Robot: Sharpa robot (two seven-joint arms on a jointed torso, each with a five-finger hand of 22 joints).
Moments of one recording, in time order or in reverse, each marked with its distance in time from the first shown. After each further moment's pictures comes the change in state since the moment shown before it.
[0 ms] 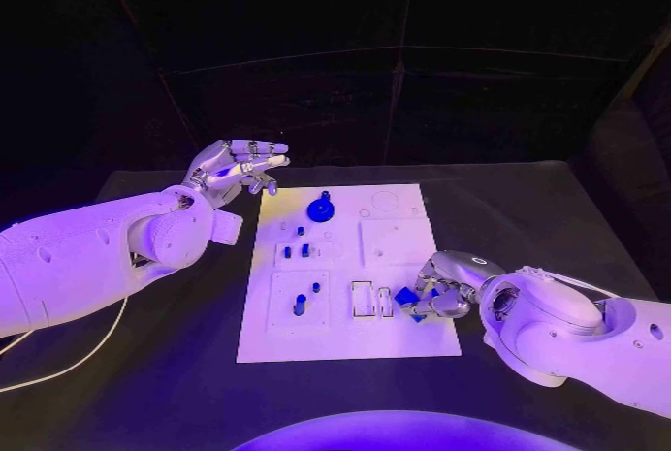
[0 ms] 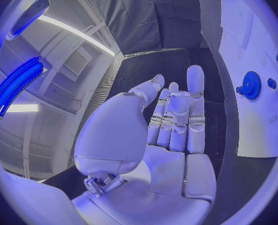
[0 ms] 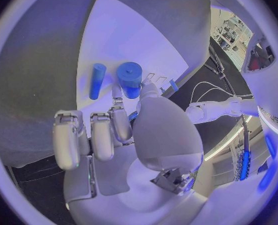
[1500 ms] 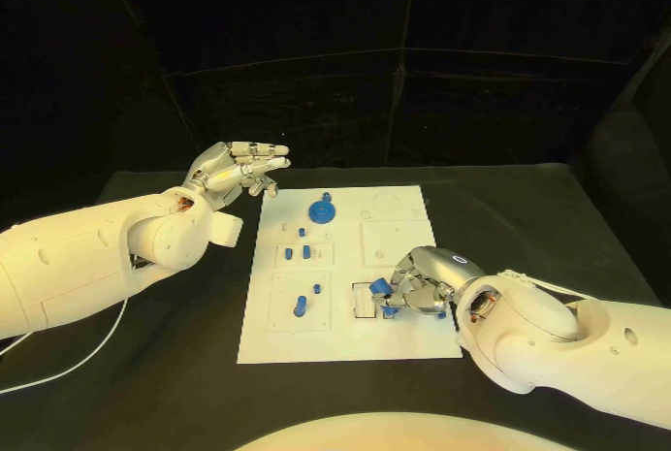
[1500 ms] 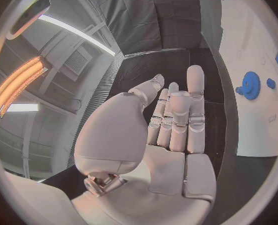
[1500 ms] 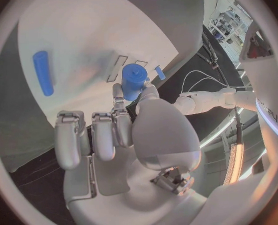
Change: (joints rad) left arm 0.000 -0.004 0.000 0.005 0.000 0.003 -0.002; left_hand 0.000 0.000 -0.003 0.003 0.000 0.000 0.000 0.000 0.000 -0.004 -0.004 0.000 0.000 0.000 0.000 0.000 -0.001 0.000 0.000 0.000 0.000 -0.001; right arm -0.001 0.095 0.001 0.019 0.005 -0.134 -0.014; right_hand 0.023 0.103 -0.036 0.000 0.152 0.082 -0.025 0.061 0.083 0.057 -0.043 0.036 0.021 -0.004 -0.036 0.000 0.000 0.000 0.000 -0.029 0.000 0.000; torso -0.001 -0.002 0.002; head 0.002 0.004
